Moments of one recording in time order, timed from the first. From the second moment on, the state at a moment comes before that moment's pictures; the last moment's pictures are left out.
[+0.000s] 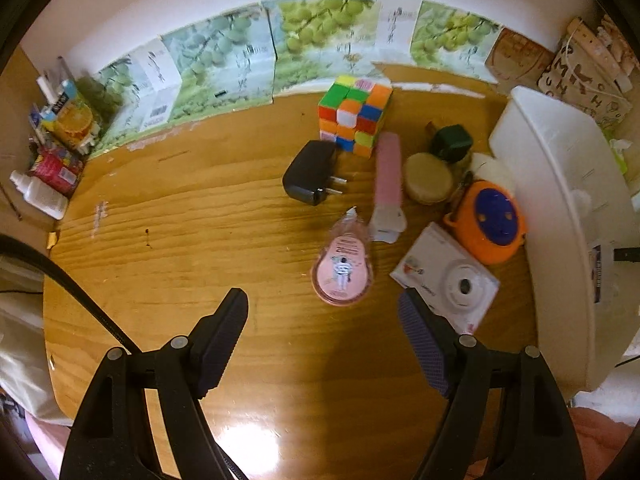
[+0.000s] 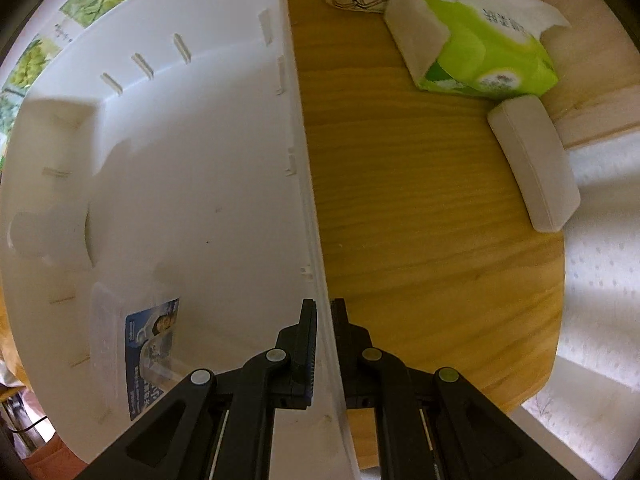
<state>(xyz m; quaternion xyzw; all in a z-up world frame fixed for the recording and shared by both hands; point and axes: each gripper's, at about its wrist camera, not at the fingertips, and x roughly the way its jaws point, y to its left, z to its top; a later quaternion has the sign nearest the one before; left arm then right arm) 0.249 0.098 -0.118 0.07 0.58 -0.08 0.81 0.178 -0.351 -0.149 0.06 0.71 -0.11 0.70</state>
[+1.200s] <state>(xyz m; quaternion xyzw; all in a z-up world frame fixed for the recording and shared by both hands) 0.305 0.074 -0.196 0.10 0.66 -0.12 0.73 0.179 -0.345 -0.149 0.06 0.72 -0.13 0.68</state>
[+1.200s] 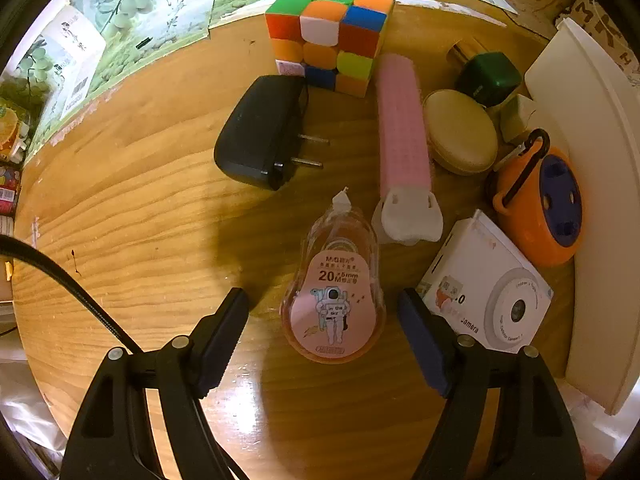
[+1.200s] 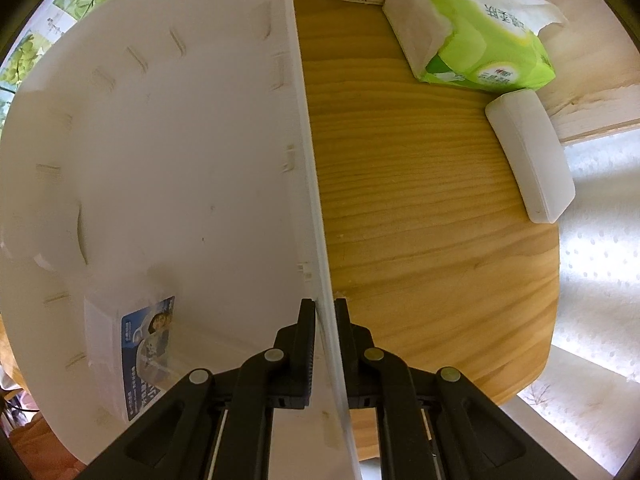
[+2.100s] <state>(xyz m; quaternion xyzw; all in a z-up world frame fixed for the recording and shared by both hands) 0.291 0.068 -0.183 0.04 0.65 -0.06 0.76 0.178 -0.349 -0.158 0.04 0.73 -0.09 0.68</state>
